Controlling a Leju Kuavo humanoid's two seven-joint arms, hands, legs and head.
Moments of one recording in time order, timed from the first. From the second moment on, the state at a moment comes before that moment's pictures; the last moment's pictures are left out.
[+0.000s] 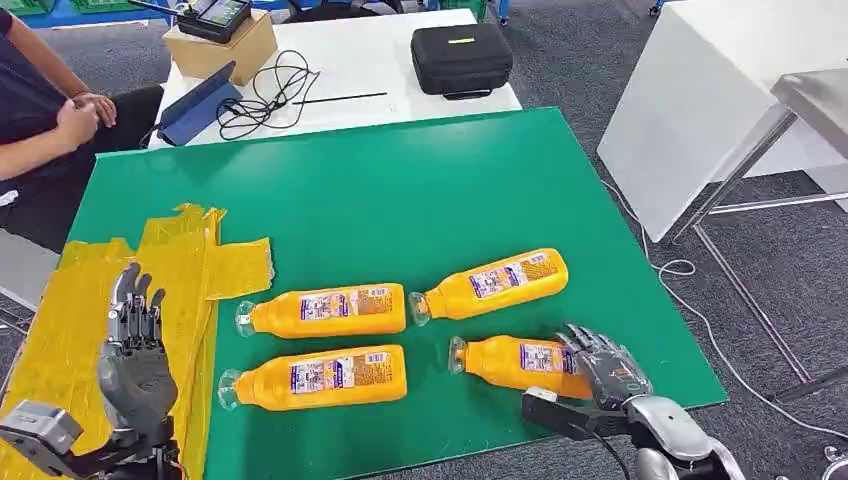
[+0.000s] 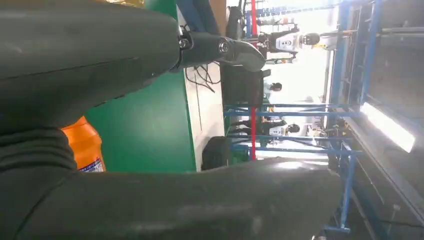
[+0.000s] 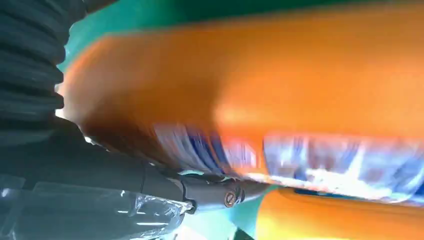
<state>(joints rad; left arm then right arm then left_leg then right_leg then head) 0.16 -0.20 0.02 -1.74 0.08 -0.08 -0.51 0.19 -0.31 0.12 -1.66 1.10 0.25 0.11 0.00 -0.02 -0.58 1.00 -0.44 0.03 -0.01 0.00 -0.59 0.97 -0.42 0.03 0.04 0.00</state>
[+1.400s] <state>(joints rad) 0.15 -0.19 0.02 -1.69 0.18 -0.02 -0.47 0.22 -0.11 0.01 -1.83 0.55 0.14 -0.23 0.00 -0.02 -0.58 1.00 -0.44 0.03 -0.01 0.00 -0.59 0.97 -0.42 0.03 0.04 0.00</state>
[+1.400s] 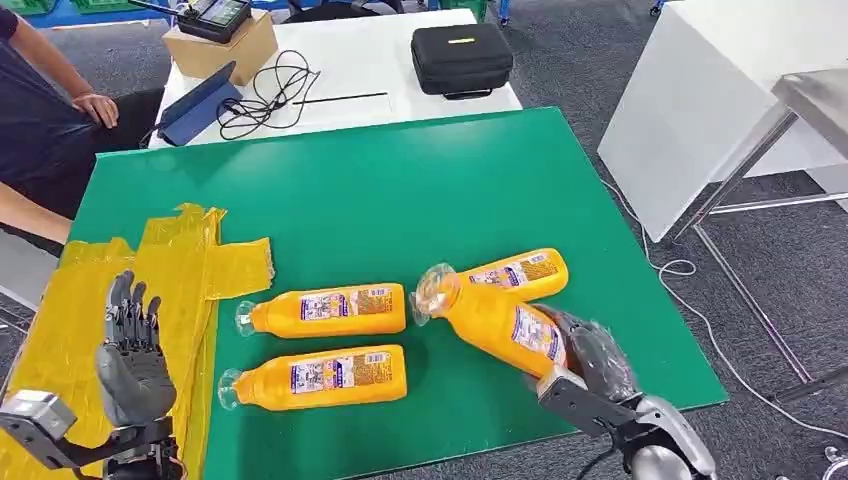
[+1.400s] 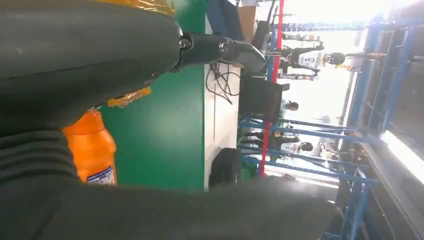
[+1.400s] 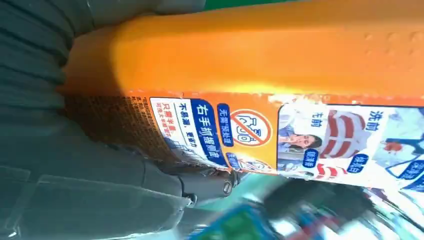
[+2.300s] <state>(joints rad) -0.02 -0.19 -0.09 -1.58 0.39 -0.11 -0.36 -0.54 0.28 0.43 -1.06 0.51 -0.15 -0.11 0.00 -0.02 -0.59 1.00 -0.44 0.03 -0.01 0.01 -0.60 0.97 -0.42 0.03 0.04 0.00</state>
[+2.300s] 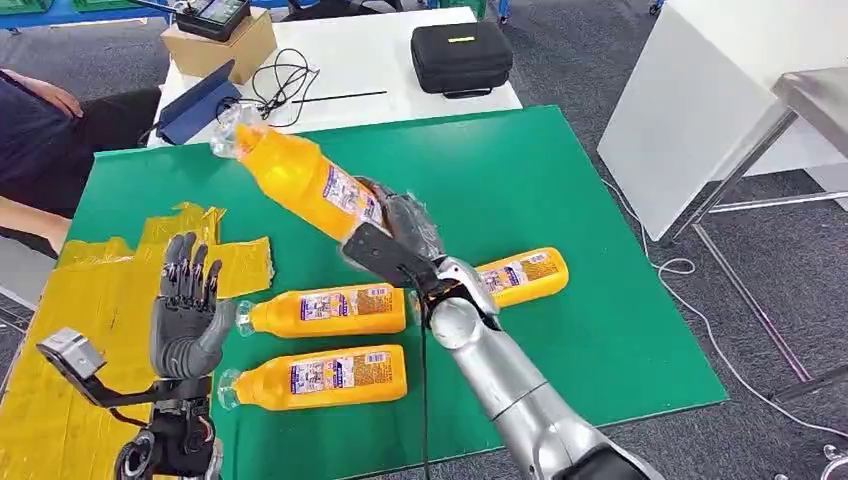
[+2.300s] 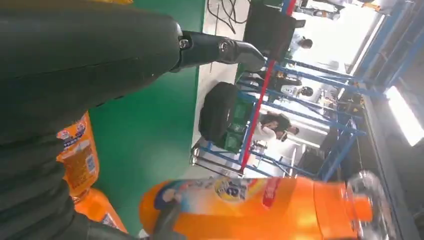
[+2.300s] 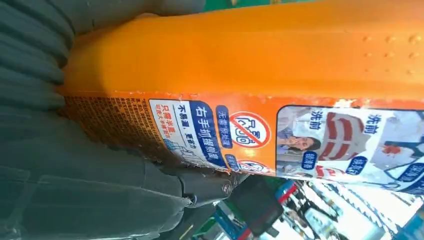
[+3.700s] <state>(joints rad) 0.00 -0.19 -0.07 -1.55 0.51 -0.14 -0.30 -0.52 0.38 0.83 -0.91 0.95 -0.17 0.08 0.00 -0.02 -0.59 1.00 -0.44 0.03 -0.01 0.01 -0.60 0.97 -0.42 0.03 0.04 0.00</state>
